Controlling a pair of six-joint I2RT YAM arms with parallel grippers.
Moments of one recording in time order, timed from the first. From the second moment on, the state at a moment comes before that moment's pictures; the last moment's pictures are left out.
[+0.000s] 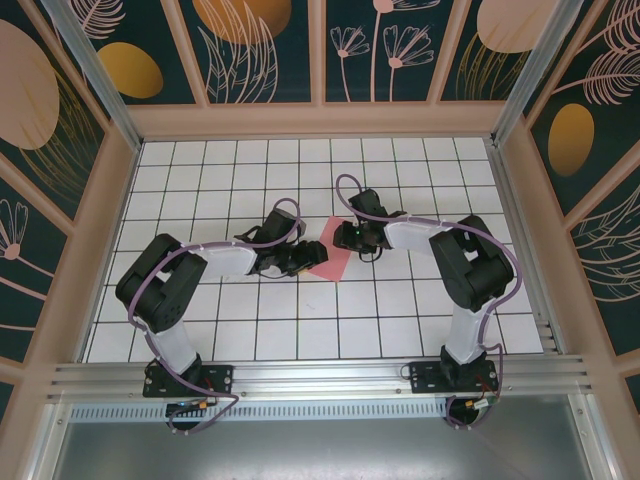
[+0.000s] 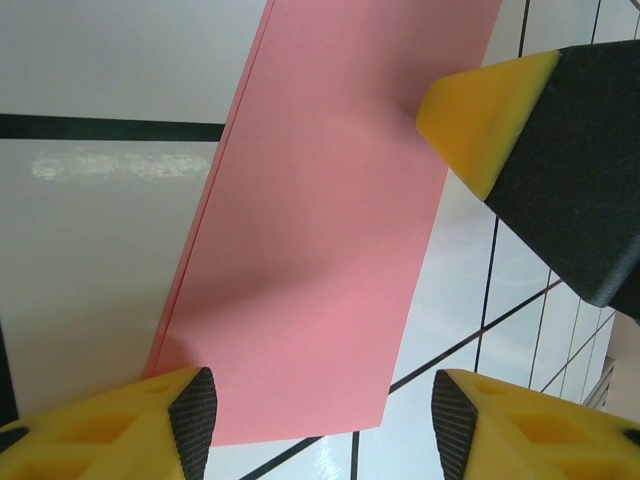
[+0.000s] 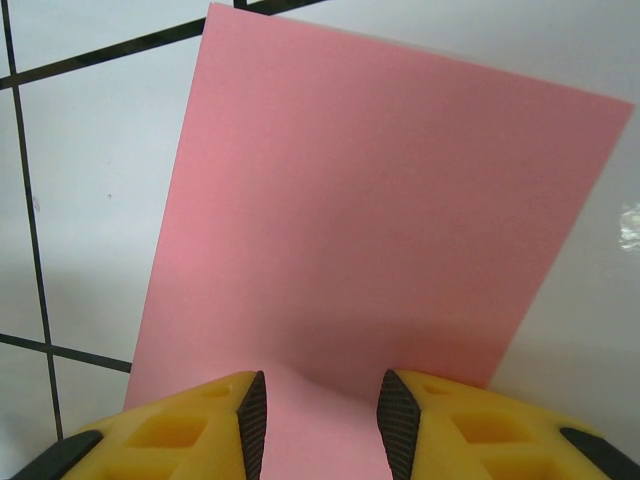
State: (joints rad) left arm -0.63 1.77 0.86 0.02 0.44 -0.92; right arm 0.56 1.86 1.05 -0.21 -0.18 0.65
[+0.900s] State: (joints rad) left arm -0.63 1.77 0.90 -0.08 0.38 -0.86; right arm 0.56 1.86 1.03 -0.19 -0.19 0.65
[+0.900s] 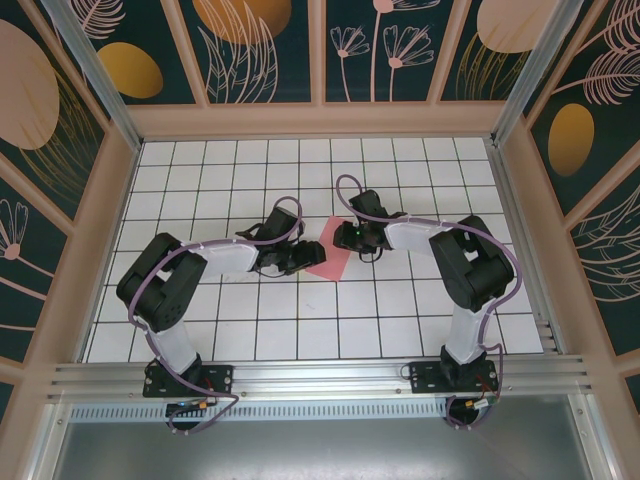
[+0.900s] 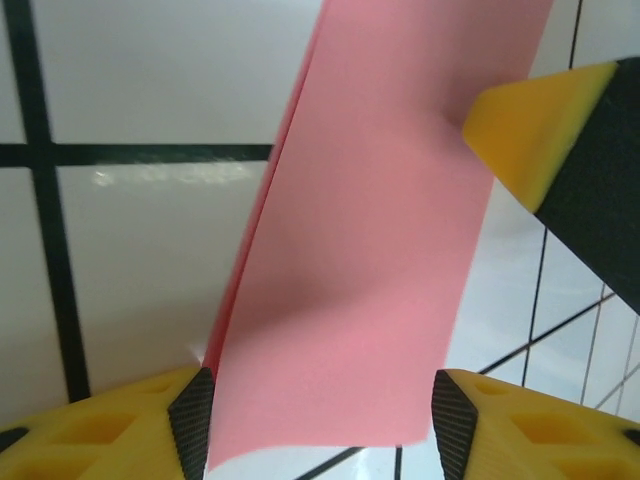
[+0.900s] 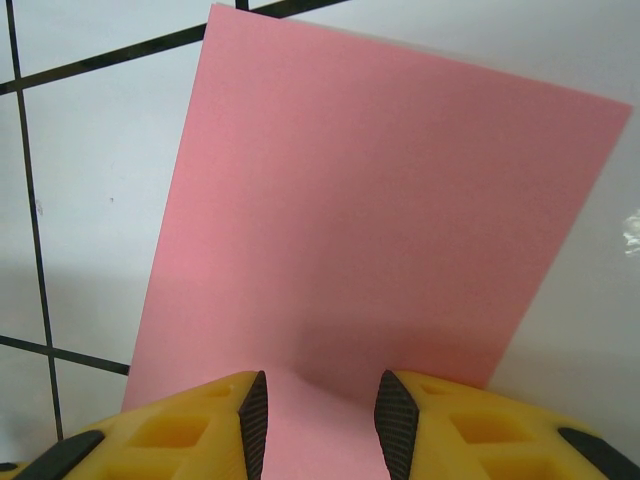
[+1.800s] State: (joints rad) left arm -0.63 1.77 0.87 0.17 0.56 -0.93; right arm 0.51 1.86 1.01 -0.15 -0.29 0.65
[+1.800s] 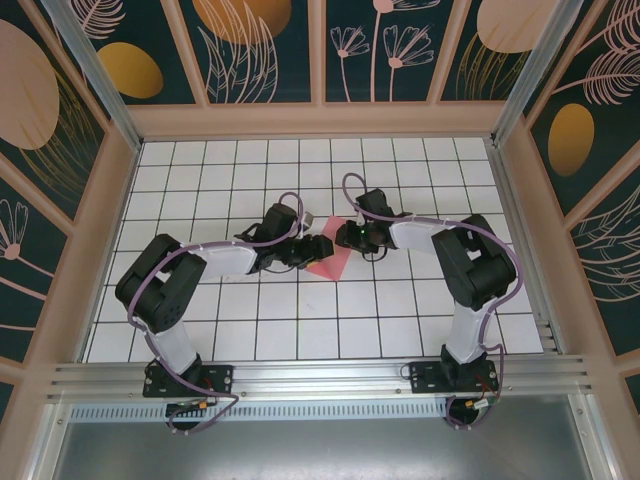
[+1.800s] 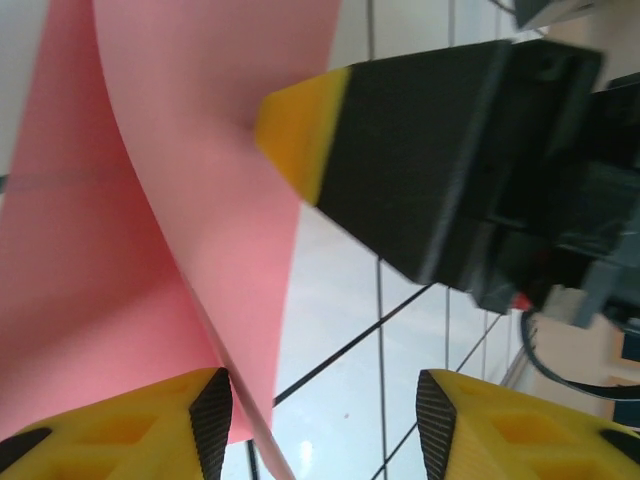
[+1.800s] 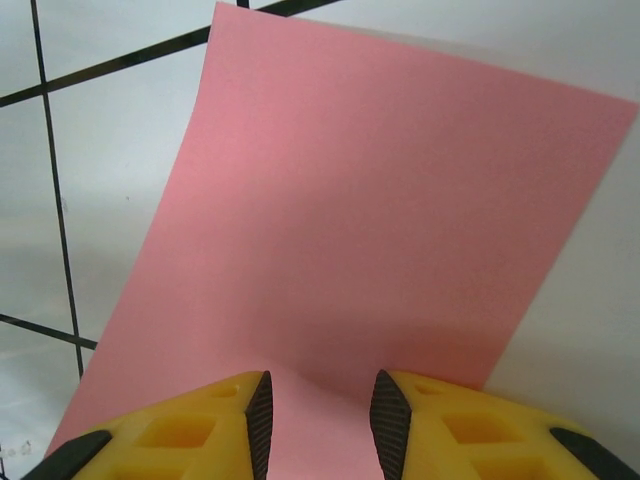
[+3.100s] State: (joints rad) left arm -0.63 1.85 0.86 0.34 0.54 -1.03; right arm 0.38 1.71 0.78 -0.04 -0.78 0.61
